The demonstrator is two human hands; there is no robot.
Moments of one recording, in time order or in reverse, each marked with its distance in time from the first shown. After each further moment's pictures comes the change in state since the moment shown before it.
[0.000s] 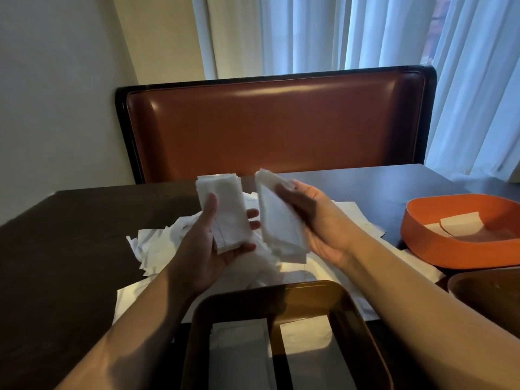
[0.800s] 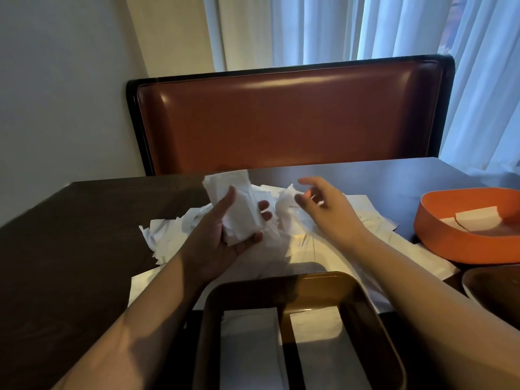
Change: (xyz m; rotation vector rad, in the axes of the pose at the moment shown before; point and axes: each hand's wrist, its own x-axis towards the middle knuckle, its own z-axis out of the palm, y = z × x) left_hand -0.001 0.002 -0.006 -0.156 -0.074 -0.100; right_hand 0.016 0.021 -0.048 -1.182 0.389 -0.257
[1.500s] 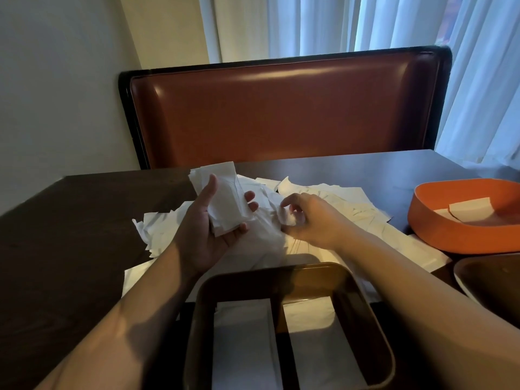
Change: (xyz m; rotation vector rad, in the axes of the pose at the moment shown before) left_hand 0.004 0.000 0.000 -0.096 0.073 0.019; right_hand -0.001 0.011 0.011 -0.339 -0.311 0.001
